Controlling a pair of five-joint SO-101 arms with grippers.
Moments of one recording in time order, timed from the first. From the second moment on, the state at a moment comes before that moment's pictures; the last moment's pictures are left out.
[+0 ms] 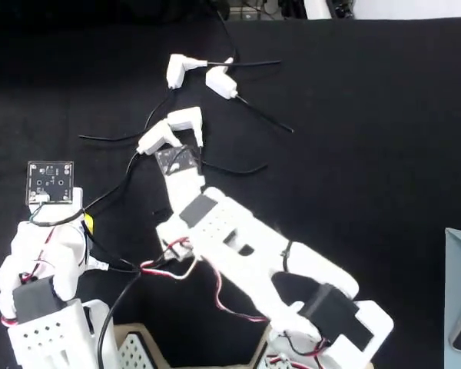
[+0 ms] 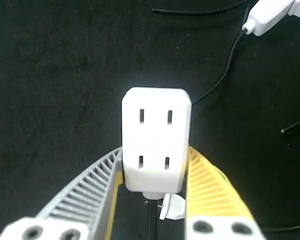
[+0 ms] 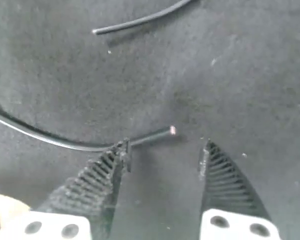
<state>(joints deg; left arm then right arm) -24.4 -83.9 67.7 70.0 -19.9 -48.2 -7.3 38.5 57.1 -29.0</state>
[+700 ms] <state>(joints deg) -24.4 -83.9 67.7 70.0 -19.9 -46.9 -7.3 44.1 45.6 -29.3</state>
